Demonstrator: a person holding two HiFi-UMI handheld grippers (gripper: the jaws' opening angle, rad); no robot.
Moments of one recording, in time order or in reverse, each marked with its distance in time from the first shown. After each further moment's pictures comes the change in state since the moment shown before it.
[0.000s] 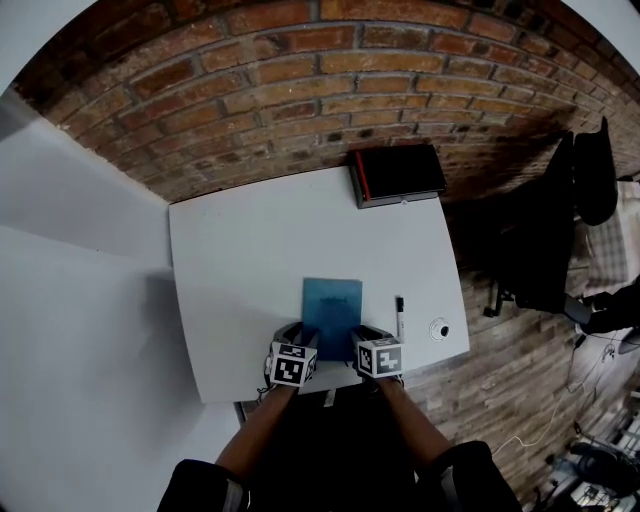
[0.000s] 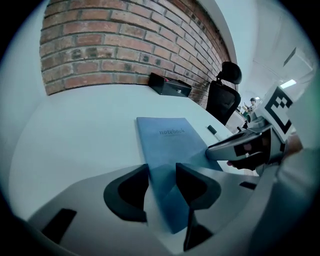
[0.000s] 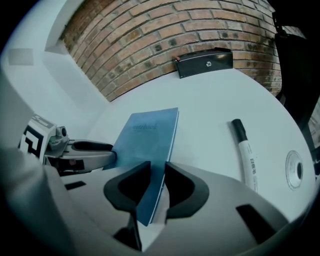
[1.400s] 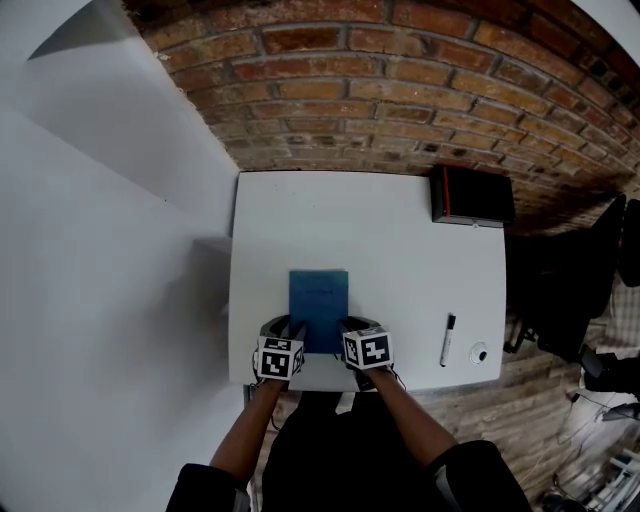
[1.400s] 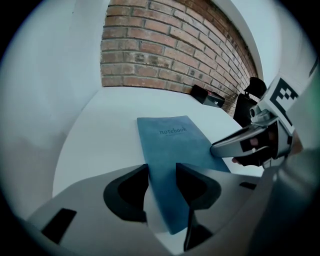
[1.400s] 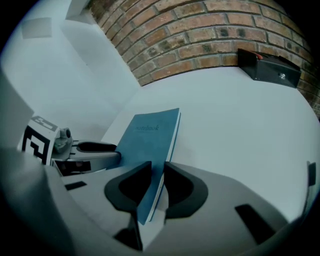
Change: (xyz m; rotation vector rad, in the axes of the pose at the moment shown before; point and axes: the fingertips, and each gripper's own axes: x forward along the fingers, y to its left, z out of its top) left arm -0.082 0.147 -0.052 -0.207 -0.061 0.202; right arm 0.076 0.160 0.022 -0.243 0.112 0.154
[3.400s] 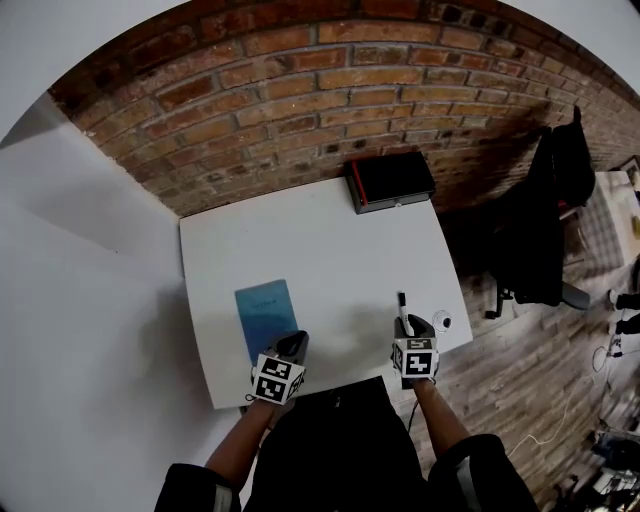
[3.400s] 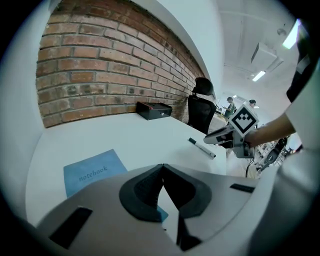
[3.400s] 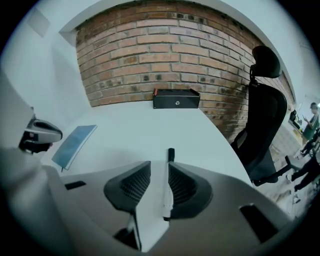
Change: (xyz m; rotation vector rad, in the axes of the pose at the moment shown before) left arm -0.030 -0.154 0.039 0.391 -0.158 -0.329; right arm -0.186 -0.194 -0.076 0.104 -0.295 -0.527
